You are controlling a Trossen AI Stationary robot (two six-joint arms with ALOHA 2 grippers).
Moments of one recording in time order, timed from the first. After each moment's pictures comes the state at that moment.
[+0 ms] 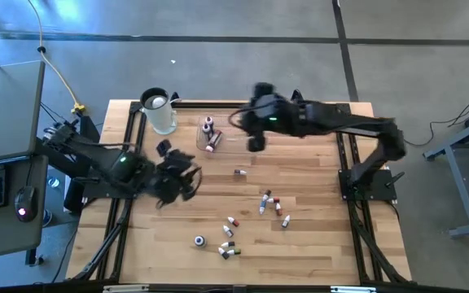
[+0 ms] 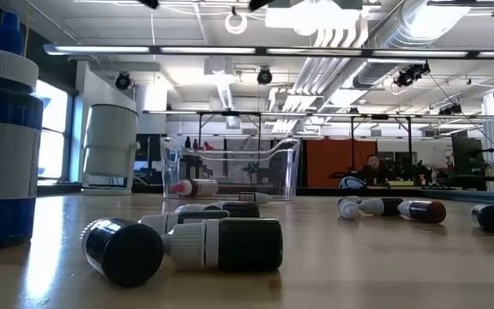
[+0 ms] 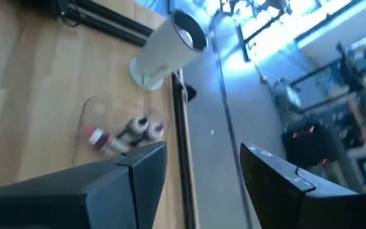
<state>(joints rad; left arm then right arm) -0.43 1.24 1.29 -0.97 -0.85 -0.63 -0.10 1.65 1.84 -0.75 0.43 -0.46</state>
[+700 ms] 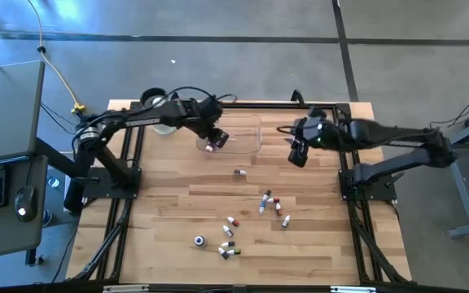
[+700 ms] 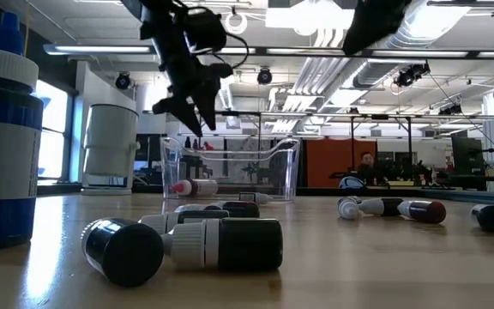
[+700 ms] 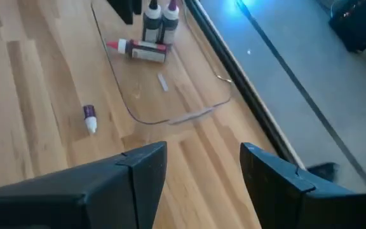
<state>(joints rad) 0.41 1.62 1.29 -0.73 0.03 -0.51 -0.08 1.12 1.13 -0.80 0.42 0.11</state>
